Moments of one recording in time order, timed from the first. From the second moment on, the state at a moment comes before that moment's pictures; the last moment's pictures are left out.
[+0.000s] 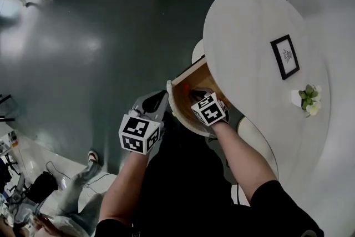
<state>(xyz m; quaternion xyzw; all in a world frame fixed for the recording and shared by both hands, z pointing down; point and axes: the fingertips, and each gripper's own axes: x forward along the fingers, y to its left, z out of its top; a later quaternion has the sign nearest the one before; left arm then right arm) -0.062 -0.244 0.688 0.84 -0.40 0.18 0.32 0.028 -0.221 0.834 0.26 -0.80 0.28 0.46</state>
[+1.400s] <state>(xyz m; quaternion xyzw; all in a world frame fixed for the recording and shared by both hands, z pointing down) -0.081 -0.214 0.615 0.85 -0.40 0.15 0.31 0.043 -0.175 0.758 0.30 -0.79 0.28 0.46</state>
